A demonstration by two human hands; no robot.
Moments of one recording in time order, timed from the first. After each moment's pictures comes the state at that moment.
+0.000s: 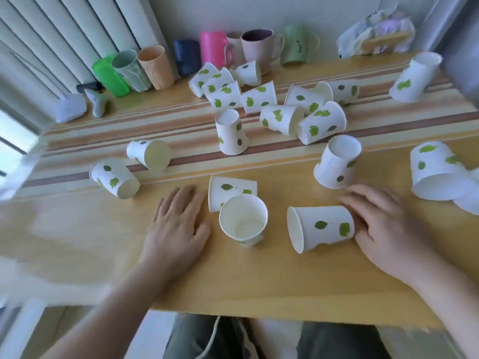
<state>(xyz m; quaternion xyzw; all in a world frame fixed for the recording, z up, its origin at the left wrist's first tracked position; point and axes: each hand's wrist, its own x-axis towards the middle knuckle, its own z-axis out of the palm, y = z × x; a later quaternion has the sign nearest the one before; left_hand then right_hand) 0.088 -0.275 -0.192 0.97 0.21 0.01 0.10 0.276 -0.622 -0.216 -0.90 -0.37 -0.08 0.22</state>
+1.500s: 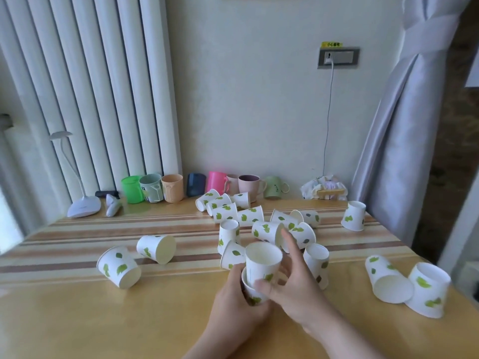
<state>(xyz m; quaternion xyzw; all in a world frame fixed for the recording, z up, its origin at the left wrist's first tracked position) 0.150 -0.357 -0.192 0.84 0.14 0.19 0.49 0.229 -0.502 -0.153 -0.71 -0.26 0.16 0.63</state>
